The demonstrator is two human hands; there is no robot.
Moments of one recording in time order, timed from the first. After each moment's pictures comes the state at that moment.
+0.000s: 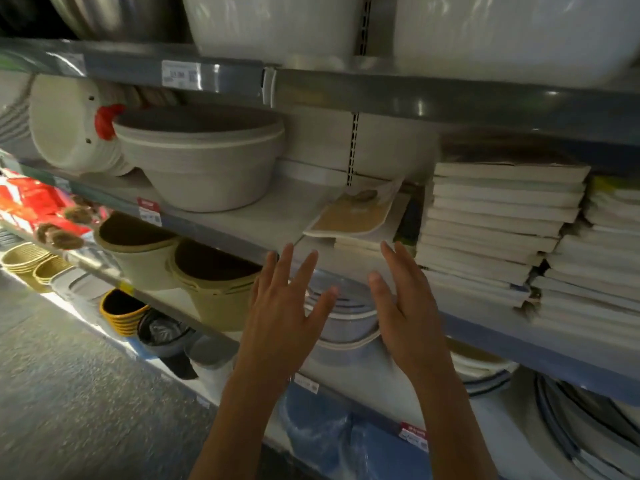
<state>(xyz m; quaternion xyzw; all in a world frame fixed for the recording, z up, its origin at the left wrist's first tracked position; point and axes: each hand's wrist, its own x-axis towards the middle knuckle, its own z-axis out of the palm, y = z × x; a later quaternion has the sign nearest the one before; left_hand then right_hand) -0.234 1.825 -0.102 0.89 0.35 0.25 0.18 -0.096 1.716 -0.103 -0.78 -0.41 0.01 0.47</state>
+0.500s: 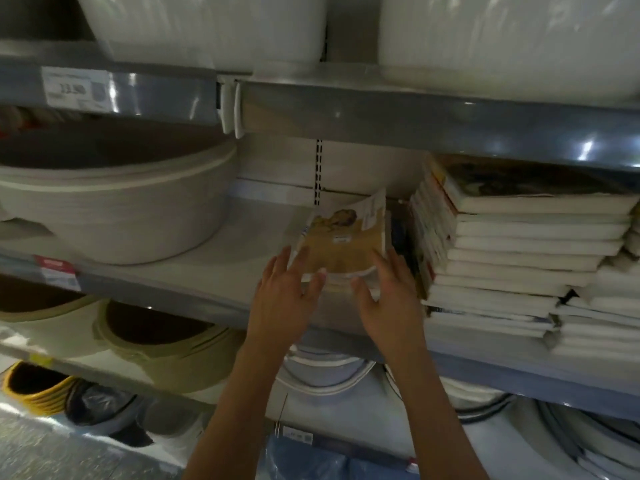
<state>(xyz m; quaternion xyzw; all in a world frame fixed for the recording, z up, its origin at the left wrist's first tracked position) -0.123 1.968 -0.114 0.89 0.27 0.23 0.28 -0.024 1.834 -0.121 -0.86 -0.31 -0.07 0.39</state>
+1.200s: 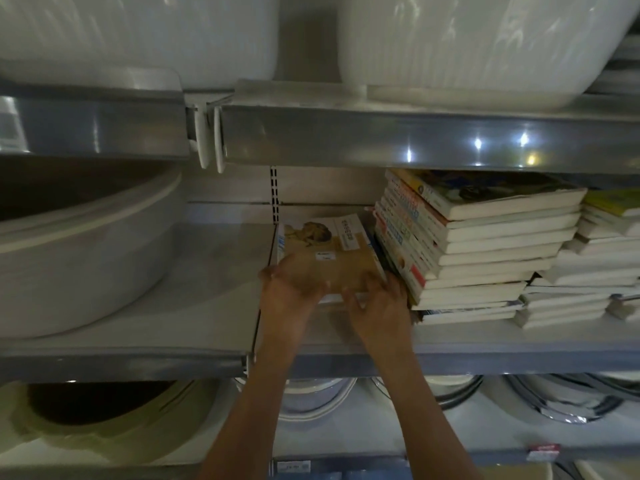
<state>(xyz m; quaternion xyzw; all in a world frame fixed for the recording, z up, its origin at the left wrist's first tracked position) -0.063 1.996 -0.118 0.79 0.24 0.26 0.50 -0.013 1.862 -0.132 -0.94 -0.13 -0.08 0.29</state>
